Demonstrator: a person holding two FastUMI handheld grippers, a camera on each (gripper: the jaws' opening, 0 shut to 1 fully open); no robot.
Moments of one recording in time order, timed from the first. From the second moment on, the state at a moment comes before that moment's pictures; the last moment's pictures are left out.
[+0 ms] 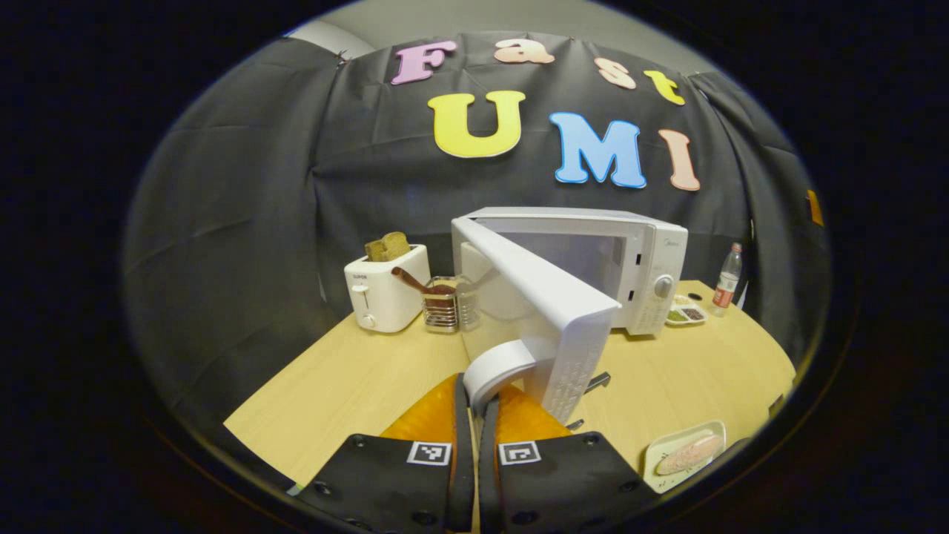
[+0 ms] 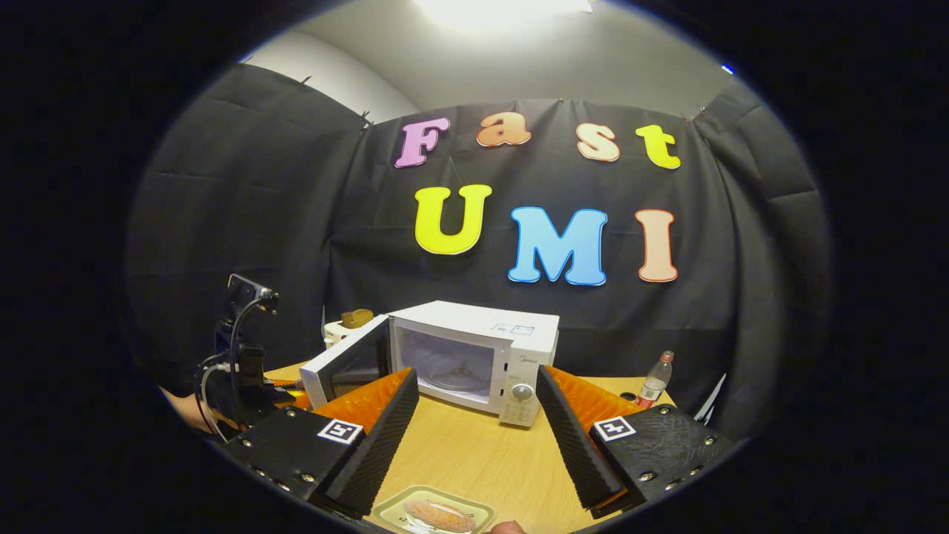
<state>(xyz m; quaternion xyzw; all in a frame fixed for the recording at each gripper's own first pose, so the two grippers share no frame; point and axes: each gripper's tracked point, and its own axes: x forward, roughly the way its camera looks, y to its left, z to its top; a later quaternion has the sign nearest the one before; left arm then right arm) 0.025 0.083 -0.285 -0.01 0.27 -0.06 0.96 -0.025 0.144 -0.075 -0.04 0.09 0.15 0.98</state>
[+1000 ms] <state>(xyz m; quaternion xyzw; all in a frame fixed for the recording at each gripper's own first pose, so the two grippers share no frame) -0.055 0.104 -0.202 0.02 0.21 0.07 0.97 -0.041 0.181 -0.188 -0.12 0.22 0.41 0.88</state>
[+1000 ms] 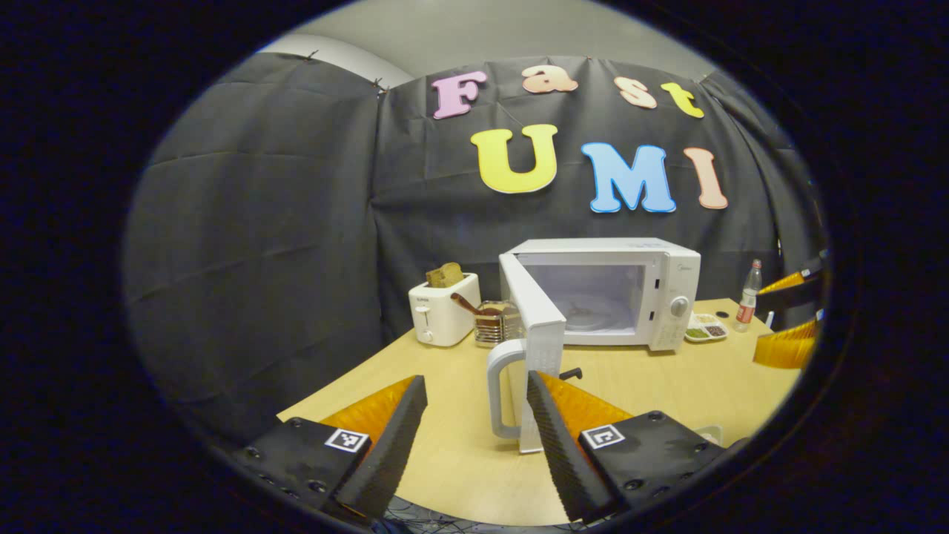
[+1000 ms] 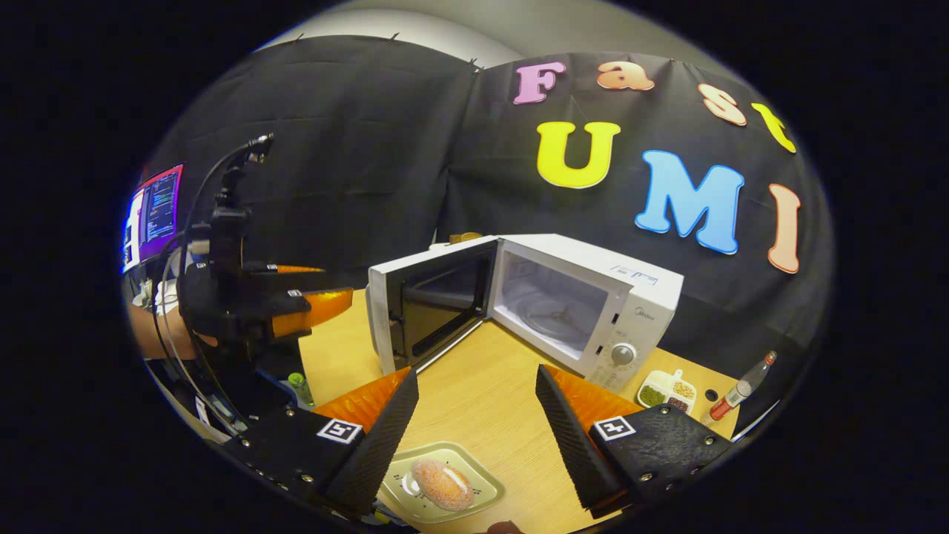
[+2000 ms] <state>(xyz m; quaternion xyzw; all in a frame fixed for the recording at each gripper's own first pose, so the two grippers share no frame) -0.129 0.108 -0.101 0.07 0.16 0.21 0.96 -0.091 0.141 -0.349 -0.21 0.41 0.54 0.70</state>
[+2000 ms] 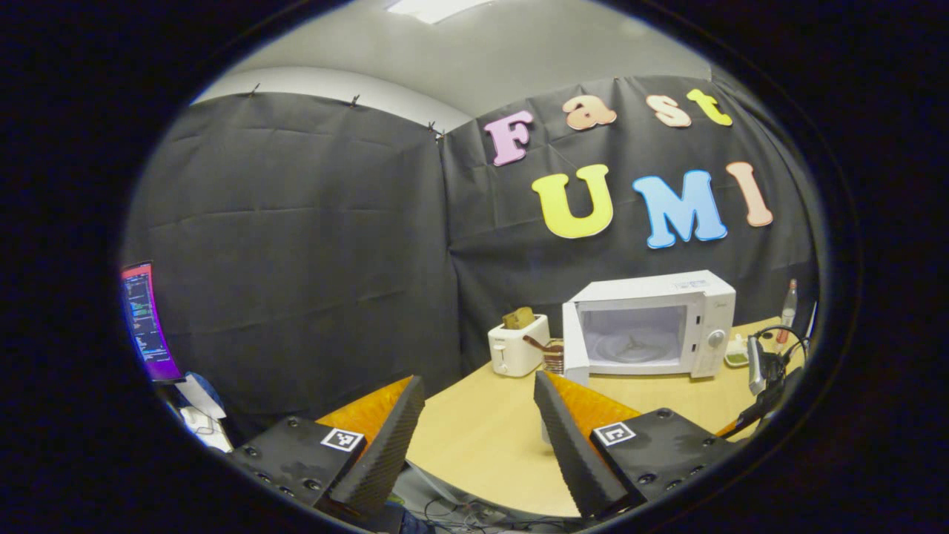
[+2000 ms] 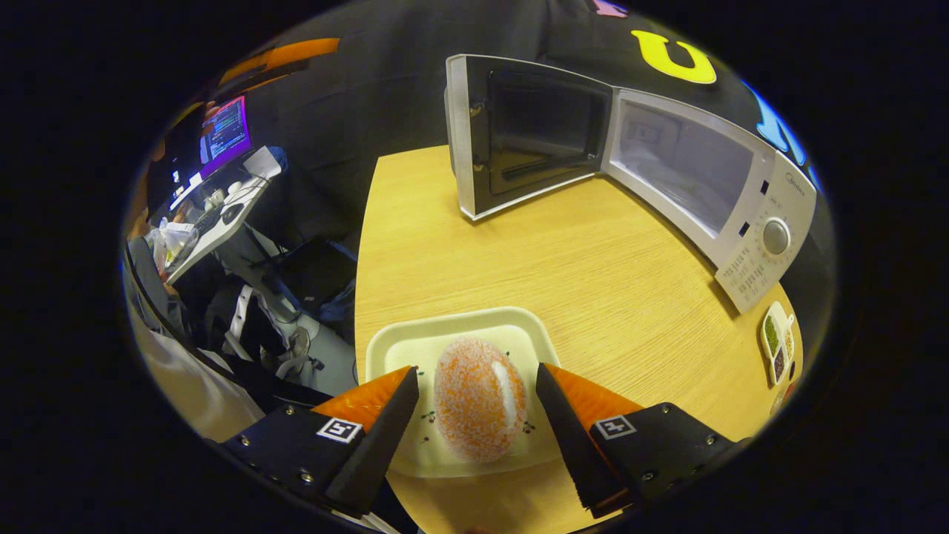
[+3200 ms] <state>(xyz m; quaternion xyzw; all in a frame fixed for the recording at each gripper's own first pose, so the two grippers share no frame) -0.049 0.136 -0.115 0.04 0.13 0.16 0.98 0.059 0.212 -0.236 -0.21 0.25 0.44 0.83</state>
